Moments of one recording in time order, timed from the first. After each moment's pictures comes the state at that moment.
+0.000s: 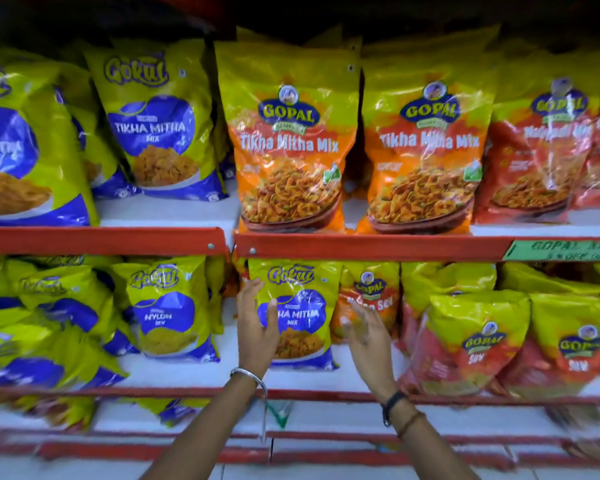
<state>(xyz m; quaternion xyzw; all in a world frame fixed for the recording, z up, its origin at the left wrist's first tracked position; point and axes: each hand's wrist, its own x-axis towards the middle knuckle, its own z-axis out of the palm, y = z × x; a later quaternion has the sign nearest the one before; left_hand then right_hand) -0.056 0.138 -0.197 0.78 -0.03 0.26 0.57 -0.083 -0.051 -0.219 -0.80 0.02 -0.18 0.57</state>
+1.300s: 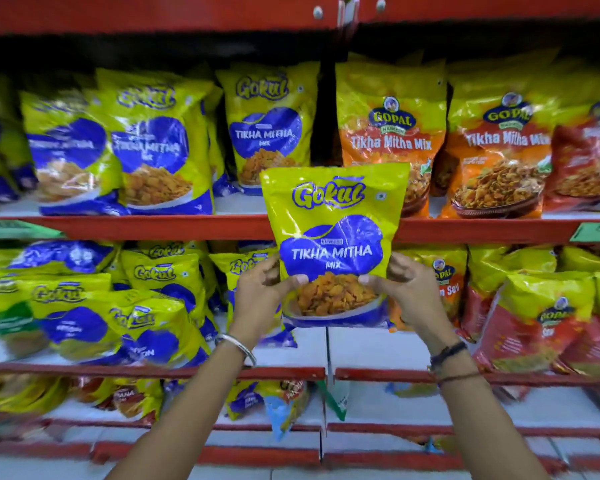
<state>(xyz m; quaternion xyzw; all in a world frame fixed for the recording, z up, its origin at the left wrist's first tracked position) -0.112 0.307 -0.089 0.70 -0.09 0.07 0.71 -0.129 0.079 -0.085 -0.71 -0.08 -0.12 0.69</state>
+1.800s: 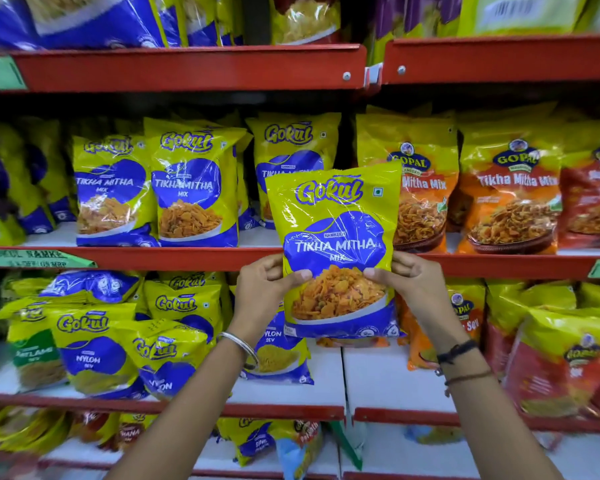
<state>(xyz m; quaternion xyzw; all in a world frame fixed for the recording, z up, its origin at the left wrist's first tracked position) -0.106 0.340 -0.031 0.68 -0.11 0.12 0.71 -0.111 0.112 -0.034 -0.69 -0.11 -0.15 0.70</state>
